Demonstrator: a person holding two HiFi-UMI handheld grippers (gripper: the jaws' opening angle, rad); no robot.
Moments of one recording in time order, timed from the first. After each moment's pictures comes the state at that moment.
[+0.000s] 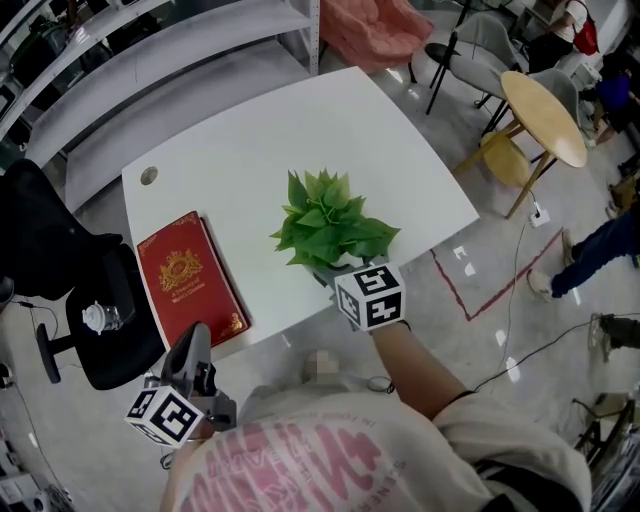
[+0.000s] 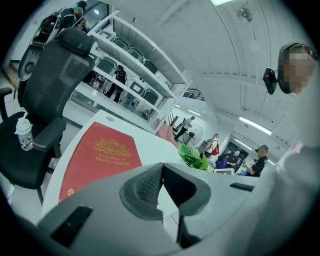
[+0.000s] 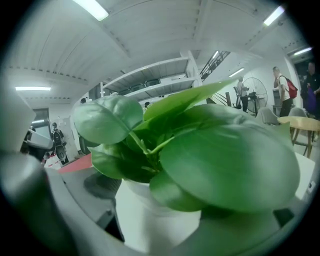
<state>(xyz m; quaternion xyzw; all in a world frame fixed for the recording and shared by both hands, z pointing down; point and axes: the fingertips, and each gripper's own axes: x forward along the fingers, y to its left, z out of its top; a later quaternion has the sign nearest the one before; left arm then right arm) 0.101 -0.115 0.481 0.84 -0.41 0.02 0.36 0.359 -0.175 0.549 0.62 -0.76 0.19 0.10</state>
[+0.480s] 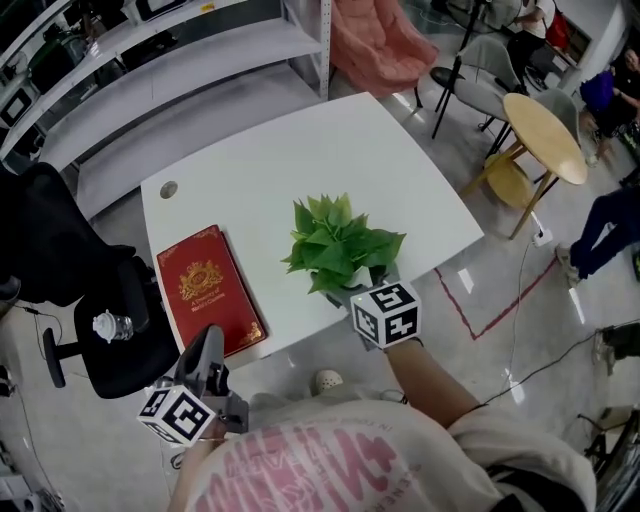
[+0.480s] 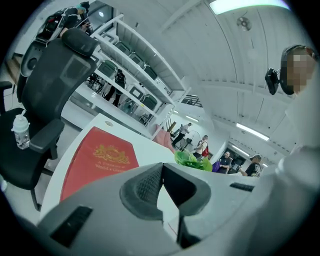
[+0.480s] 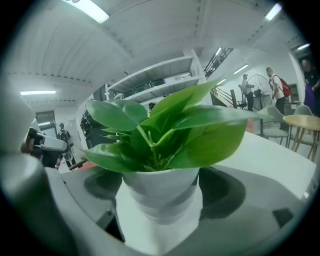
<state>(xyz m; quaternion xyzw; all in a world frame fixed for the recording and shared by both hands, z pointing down) 0.099 -0.124 0.474 0.84 -0.41 -0.02 0.36 0.345 -0.162 0.533 0.59 -0.77 0.20 0.09</state>
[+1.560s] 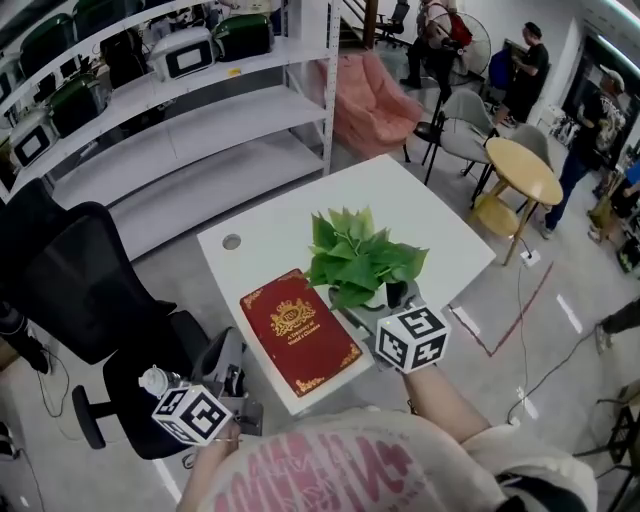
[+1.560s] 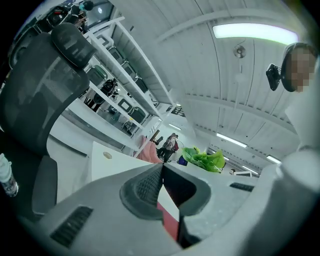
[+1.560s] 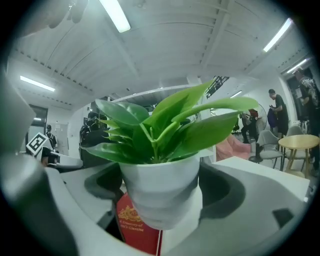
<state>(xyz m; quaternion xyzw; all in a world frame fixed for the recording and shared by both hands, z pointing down) -0.051 -0.214 0.402 0.89 -0.32 -0.09 0.32 0.186 -0.194 0.388 0.66 -0.75 0.10 0.02</state>
